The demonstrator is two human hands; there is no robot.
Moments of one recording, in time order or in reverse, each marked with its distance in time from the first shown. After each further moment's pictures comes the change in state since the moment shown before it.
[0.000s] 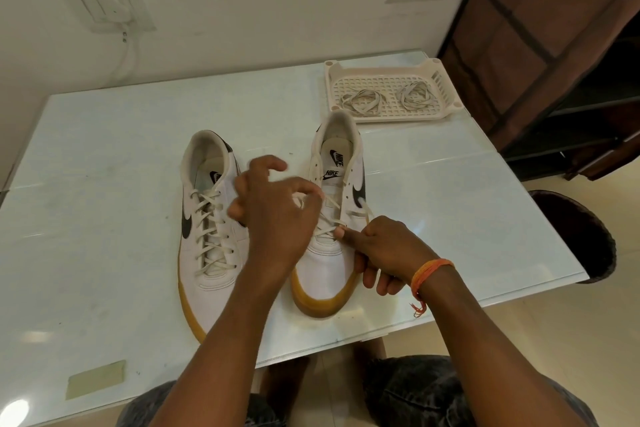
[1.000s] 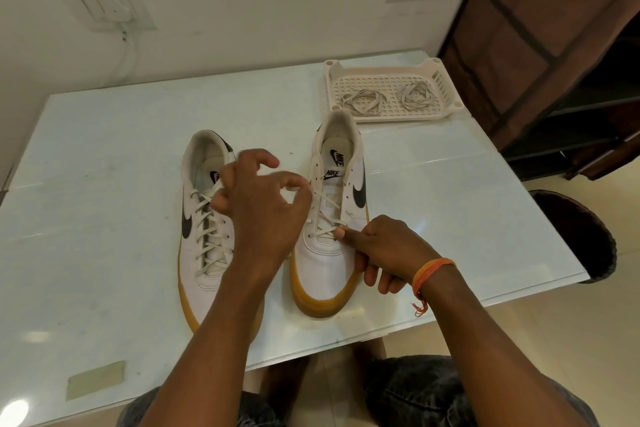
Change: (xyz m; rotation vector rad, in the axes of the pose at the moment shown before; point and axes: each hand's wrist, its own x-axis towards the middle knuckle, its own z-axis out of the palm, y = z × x) left_hand 0.007 -0.012 -0.010 0.007 0.036 0.015; right_hand 0.000 -0.001 -0.002 -0.008 0.004 0.001
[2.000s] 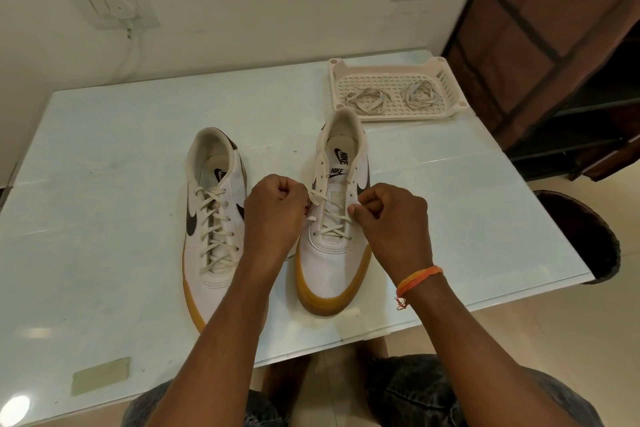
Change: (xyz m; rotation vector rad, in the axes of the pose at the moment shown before) left_hand -0.001 0.004 0.002 -0.493 -0.244 -0.472; right_hand 0.018 -0.001 0.017 0.034 0.725 -0.377
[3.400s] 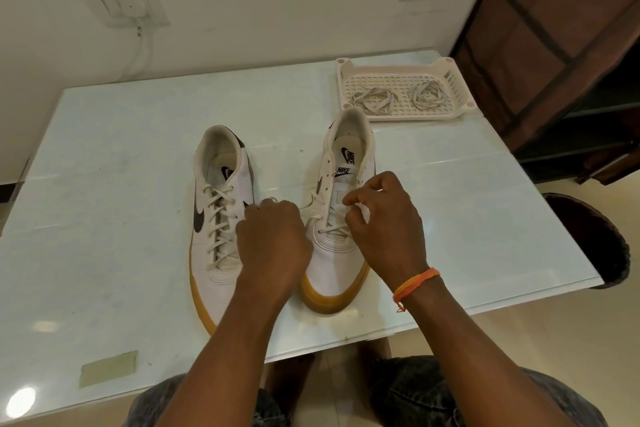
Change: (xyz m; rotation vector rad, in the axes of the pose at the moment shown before) left_hand -0.023 -0.004 -0.012 0.964 -0.027 0.241; right_hand -0.005 -0.011 0.014 -0.140 0.009 -0.179
